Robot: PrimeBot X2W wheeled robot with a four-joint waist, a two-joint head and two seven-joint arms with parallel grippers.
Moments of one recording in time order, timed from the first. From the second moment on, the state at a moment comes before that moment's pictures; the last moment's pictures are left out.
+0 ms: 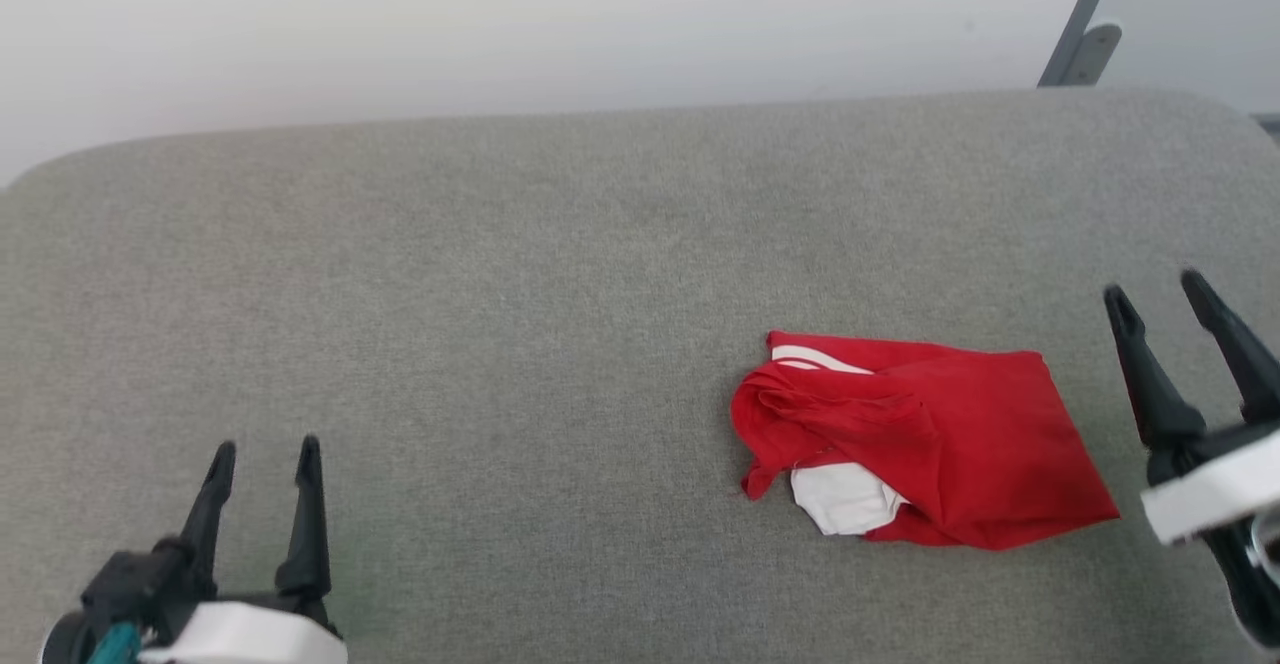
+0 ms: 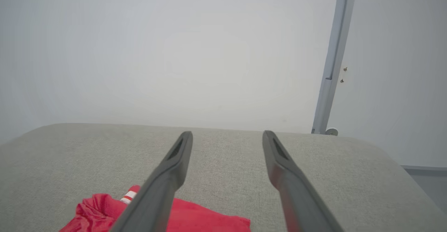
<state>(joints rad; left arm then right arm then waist) 0.03 0.15 0.07 0.14 -0.23 -0.13 -0.26 -0.22 -0.56 0.22 0.23 0.67 0.13 -0.26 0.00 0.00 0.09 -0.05</state>
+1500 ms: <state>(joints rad) 0.08 0.13 0.06 0.03 -0.21 -0.13 -0.26 -0.06 -0.73 0.23 0.02 0.65 0.13 0.16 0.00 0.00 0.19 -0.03</state>
